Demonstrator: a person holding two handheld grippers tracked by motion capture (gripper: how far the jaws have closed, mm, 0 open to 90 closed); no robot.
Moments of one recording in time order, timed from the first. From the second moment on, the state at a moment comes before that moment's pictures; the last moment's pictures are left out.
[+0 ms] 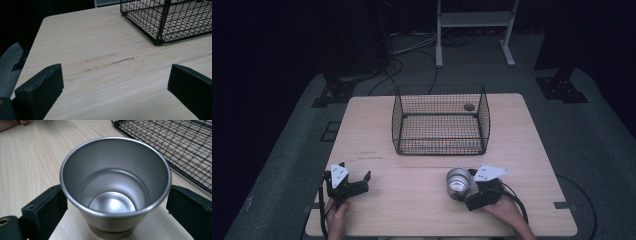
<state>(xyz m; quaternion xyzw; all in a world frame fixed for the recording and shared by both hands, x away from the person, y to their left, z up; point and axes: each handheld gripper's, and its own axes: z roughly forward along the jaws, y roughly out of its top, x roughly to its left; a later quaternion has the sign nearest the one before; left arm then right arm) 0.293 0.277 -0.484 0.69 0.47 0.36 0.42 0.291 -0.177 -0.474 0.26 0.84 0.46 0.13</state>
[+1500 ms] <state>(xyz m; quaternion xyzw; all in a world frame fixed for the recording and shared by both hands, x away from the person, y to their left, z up) 0.293 0.277 -0.484 0.69 0.47 0.36 0.42 0.303 -0.181 -0.442 0.27 0.84 0.47 0.10</state>
